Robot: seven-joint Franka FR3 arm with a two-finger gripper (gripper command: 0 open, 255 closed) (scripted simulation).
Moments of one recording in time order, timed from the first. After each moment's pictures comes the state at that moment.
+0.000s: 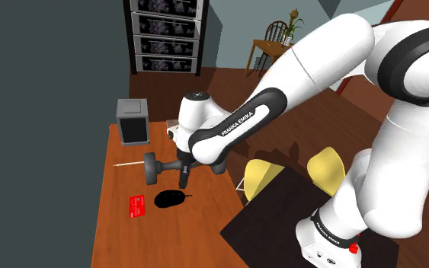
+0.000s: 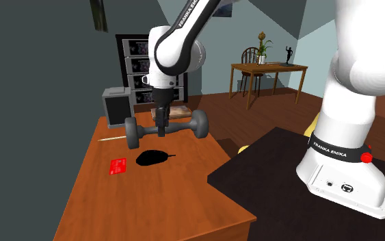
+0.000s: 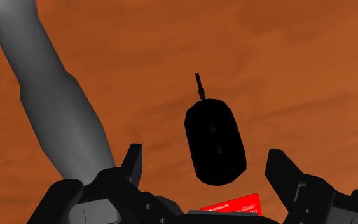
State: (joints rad) arm 0.34 0.25 0.14 -2.31 0.09 2.57 -0.38
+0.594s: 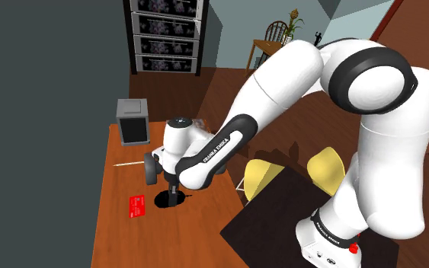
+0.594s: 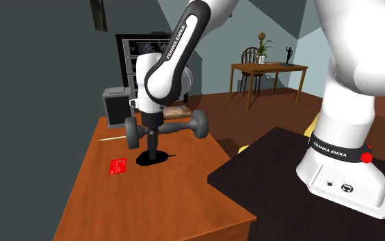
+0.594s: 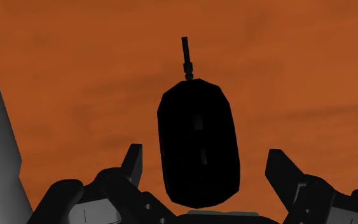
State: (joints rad) arm 0.40 0.48 0.16 -2.20 0.03 2.68 -0.41
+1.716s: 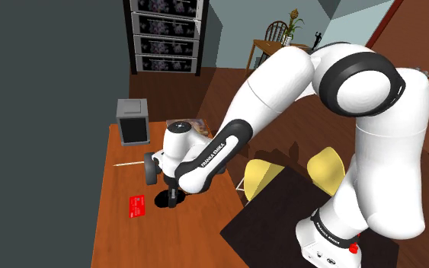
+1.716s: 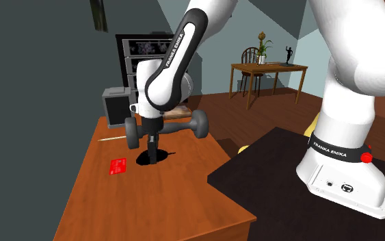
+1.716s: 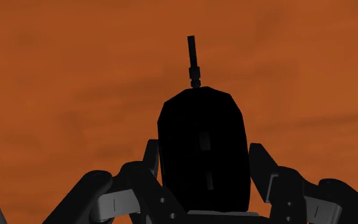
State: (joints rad) arm 0.40 0.52 0.15 -2.19 0.02 2.71 -0.41
